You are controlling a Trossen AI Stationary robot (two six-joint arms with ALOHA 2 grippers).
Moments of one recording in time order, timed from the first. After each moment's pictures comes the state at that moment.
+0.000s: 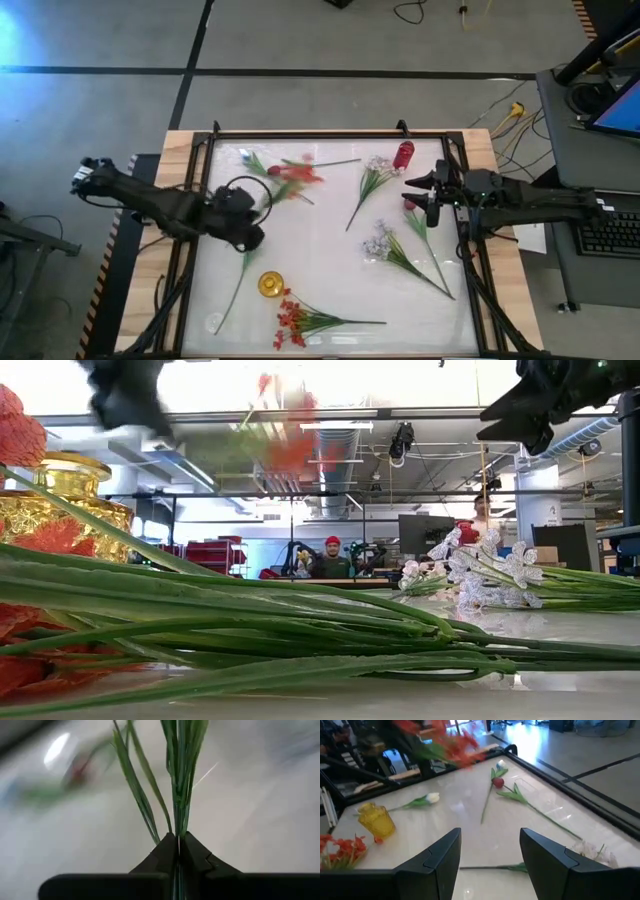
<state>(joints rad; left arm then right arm) -0.37 1.08 0.93 -0.81 -0.60 -0.83 -0.07 0.55 0.51 -0.32 0.18 0.25</state>
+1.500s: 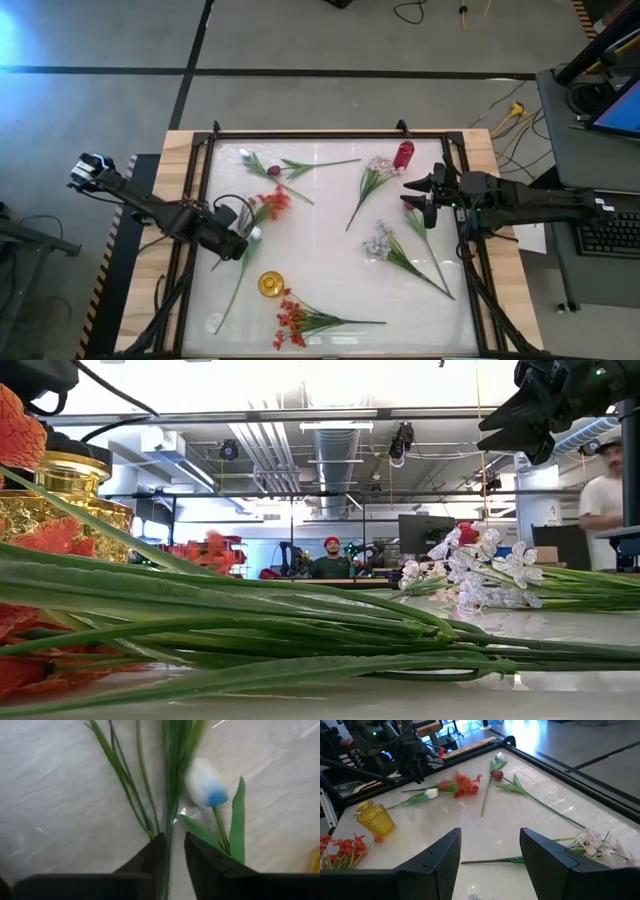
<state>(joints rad) -0.45 0.97 0.52 -0.89 -0.30 -1.38 -0.07 0.55 0.47 -0.31 0.18 0.30</state>
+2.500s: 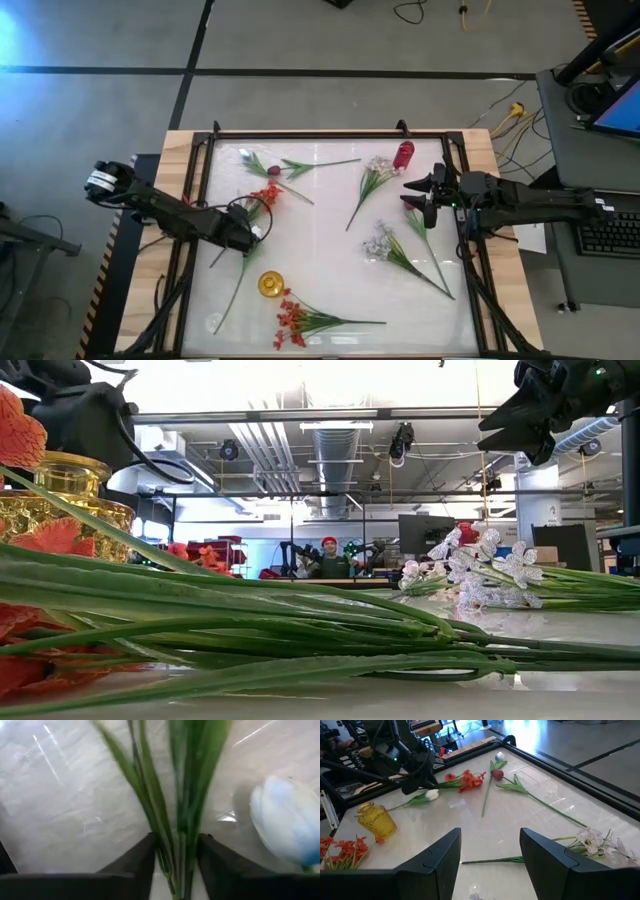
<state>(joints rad) -0.29 1.32 0.53 -0.81 -0.34 -1.30 -0.07 0.55 0.47 -0.31 0.18 0.32</state>
